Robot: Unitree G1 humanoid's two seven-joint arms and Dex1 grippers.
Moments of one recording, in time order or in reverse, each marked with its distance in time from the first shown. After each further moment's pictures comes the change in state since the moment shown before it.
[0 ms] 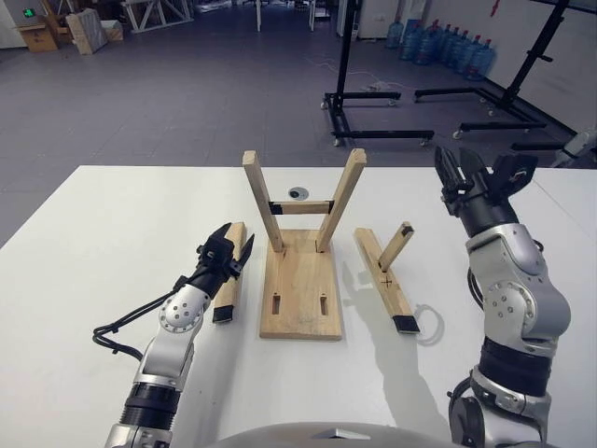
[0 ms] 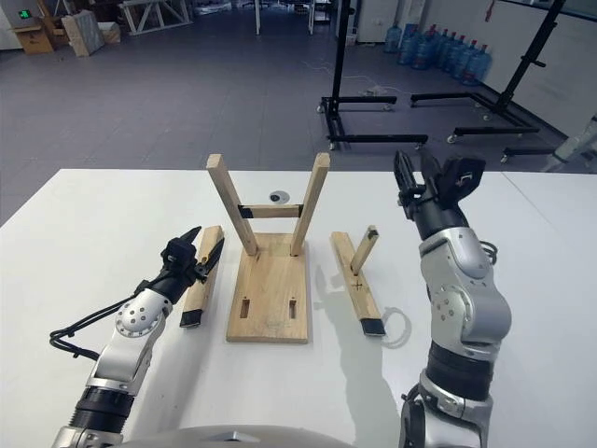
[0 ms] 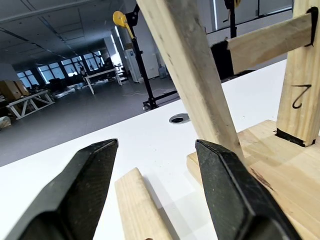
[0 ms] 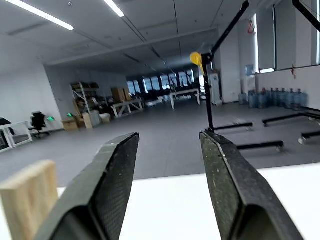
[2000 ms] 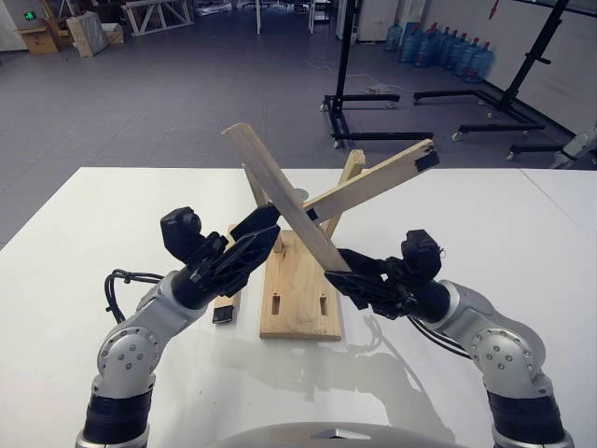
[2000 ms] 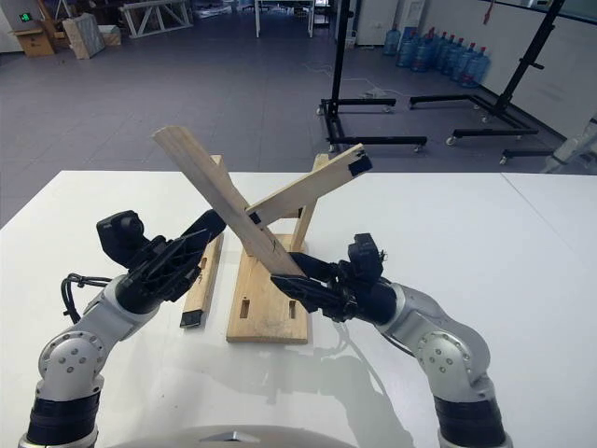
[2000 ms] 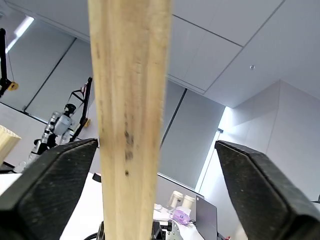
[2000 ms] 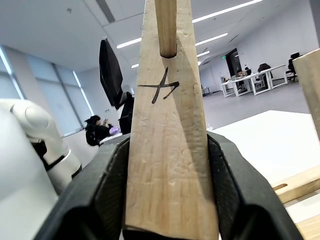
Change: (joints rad) left arm -0.012 0.074 0.126 -0.464 -1.392 0.673 -0.482; right arm 0.167 -0.142 0.335 -0.059 0.493 0.092 0.853
